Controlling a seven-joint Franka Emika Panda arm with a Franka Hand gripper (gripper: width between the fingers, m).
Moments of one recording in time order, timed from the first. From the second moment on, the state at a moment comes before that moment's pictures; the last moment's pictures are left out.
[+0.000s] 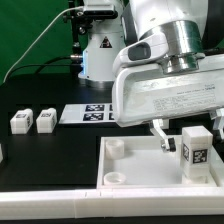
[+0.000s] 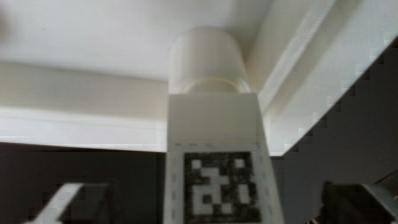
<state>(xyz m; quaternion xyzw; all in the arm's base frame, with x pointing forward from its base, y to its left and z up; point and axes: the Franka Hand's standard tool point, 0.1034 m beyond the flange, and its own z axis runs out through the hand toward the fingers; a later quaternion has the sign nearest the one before) 0.619 0.109 0.072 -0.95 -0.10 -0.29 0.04</state>
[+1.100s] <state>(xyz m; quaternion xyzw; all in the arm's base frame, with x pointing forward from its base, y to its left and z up) 0.621 0.111 0.095 -0.97 -0.10 -0.19 0.06</state>
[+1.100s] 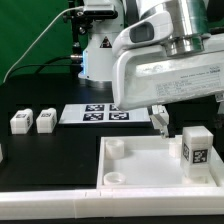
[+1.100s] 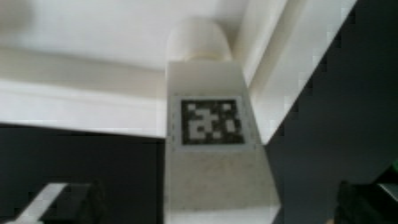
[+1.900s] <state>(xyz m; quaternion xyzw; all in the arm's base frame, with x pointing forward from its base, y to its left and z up) 0.628 0.118 0.075 -0.99 -0.10 -0.01 0.08</state>
